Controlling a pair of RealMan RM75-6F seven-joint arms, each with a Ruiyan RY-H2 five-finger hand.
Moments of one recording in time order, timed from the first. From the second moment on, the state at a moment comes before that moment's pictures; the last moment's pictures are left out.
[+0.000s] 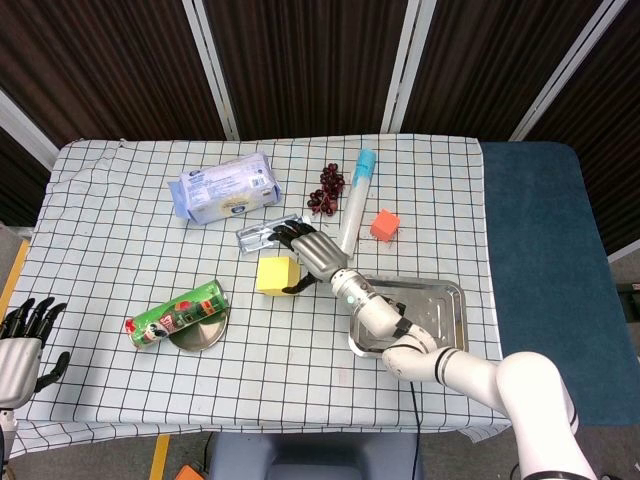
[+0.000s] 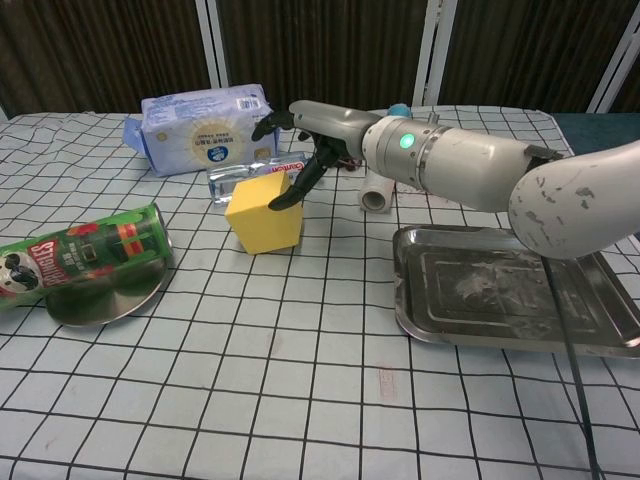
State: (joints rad) left arm -0.10 -1.15 -0.04 -1.52 1.47 1.46 0.15; right arm 1.09 -1.83 0.34 -0.95 -1.31 0.68 0.20
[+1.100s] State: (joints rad) left arm -0.22 -1.20 -0.08 -1.70 1.43 1.31 0.36; right arm 0.23 -1.11 -0.07 -1.53 -1.49 1.57 0.04
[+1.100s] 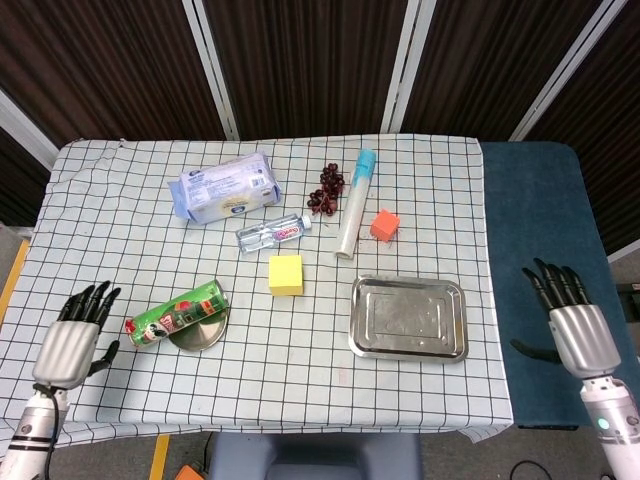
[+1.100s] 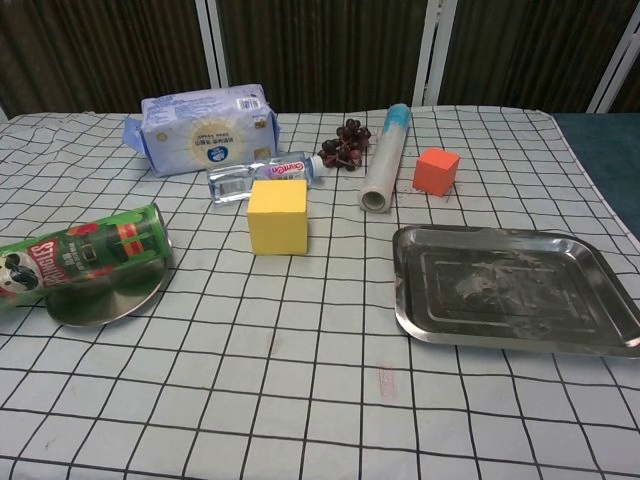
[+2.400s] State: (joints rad) left arm -0.50 -1.48 -0.11 -1.51 1.20 1.15 0.54; right arm 0.15 -1.16 -0.01 -1.43 -1.66 1.63 0.11
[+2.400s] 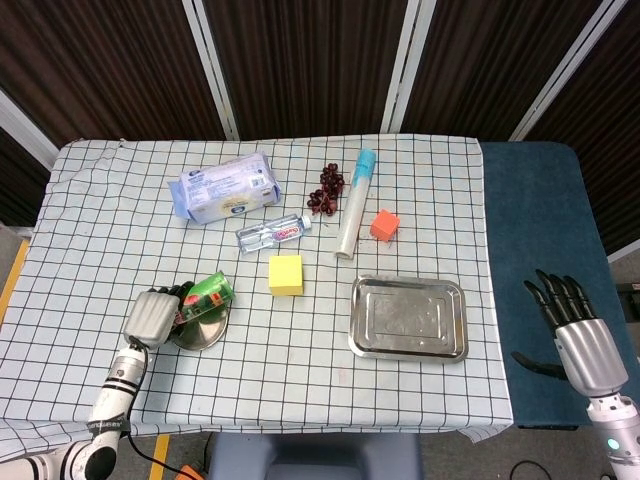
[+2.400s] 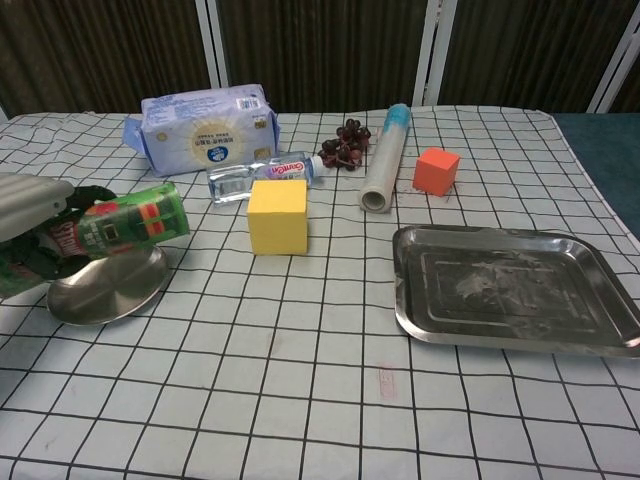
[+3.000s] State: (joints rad) left arm -0.56 -1.66 0.00 -1.55 1.51 1.13 0.55; right arm 0.10 -1.15 0.00 -1.42 -1.70 1.71 0.16
